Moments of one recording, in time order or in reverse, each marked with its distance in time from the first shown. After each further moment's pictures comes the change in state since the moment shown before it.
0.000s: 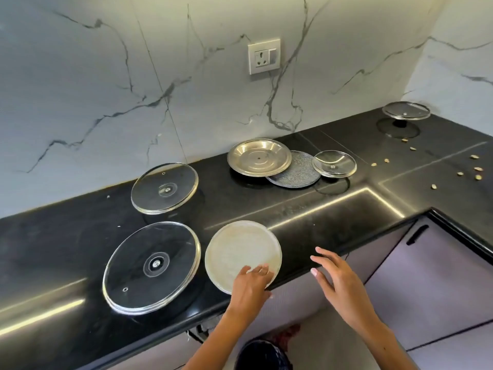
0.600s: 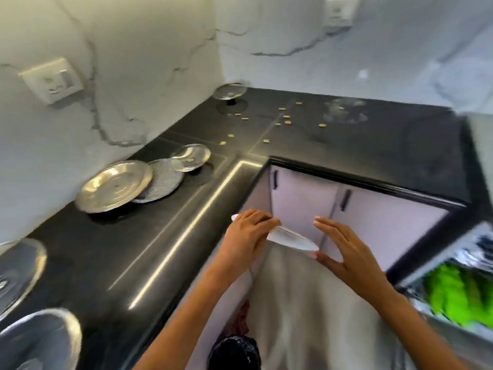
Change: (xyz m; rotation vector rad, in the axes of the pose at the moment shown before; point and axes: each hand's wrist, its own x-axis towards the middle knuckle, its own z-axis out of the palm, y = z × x) left_hand 0.065 0.196 -0.073 -0.380 0.281 0.931; right_hand -0.167 0.034 -0.148 -0.214 0.380 0.300
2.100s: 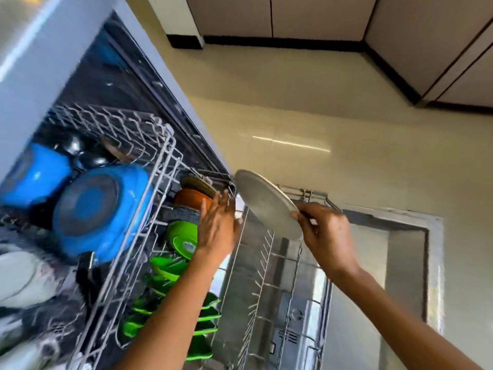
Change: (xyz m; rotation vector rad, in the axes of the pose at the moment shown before) left_hand 0.165 0.547 0.905 0.093 -0.923 1.121; right_hand -0.581 0.551 -0.148 -0.412 1.101 1.570
